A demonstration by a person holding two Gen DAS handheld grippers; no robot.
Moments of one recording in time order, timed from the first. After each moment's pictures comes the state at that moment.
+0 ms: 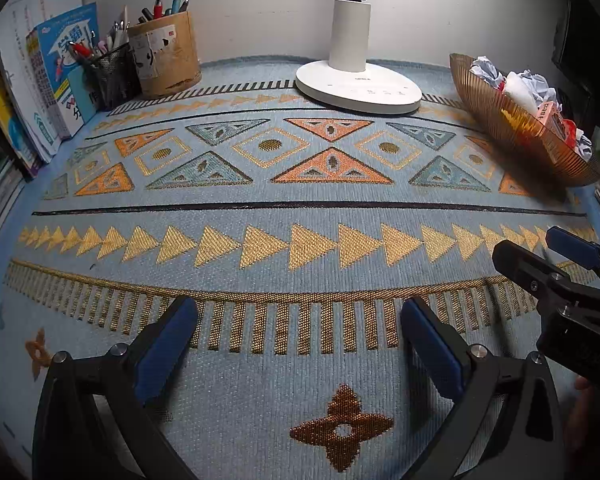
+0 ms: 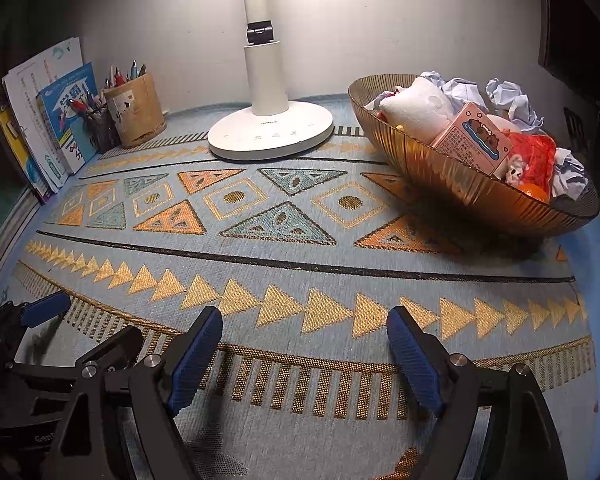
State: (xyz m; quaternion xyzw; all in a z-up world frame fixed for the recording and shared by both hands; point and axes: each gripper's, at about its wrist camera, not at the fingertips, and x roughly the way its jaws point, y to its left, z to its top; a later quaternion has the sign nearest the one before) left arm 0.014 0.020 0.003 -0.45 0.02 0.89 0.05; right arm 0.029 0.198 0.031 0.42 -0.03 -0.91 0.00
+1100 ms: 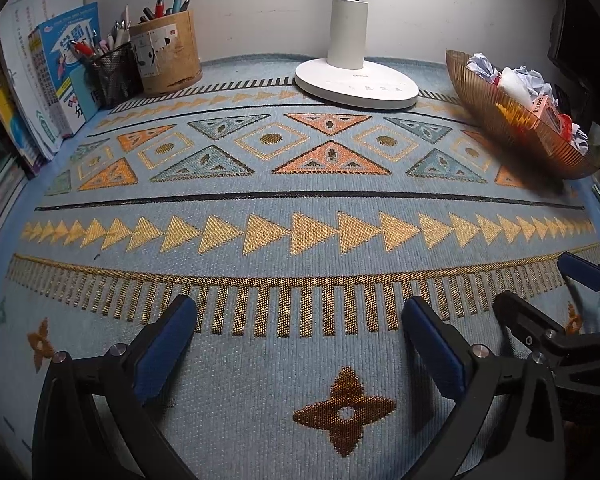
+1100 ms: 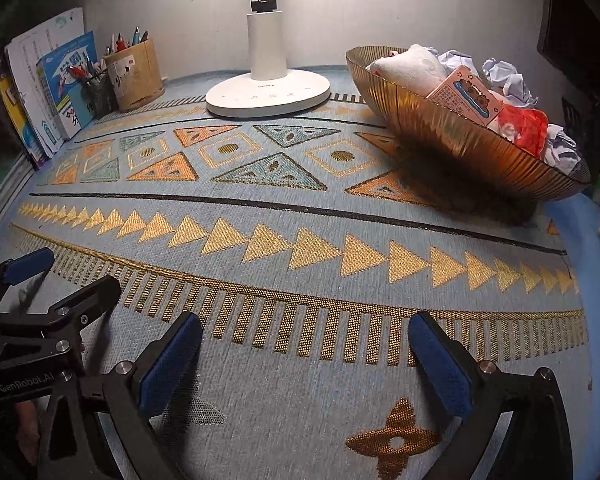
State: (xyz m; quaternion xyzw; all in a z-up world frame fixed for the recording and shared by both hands) left arm 0.021 0.021 0.005 -0.45 0.03 0.89 0.05; right arm 0.048 0.199 0.017 0.45 0.00 -0.89 -0.01
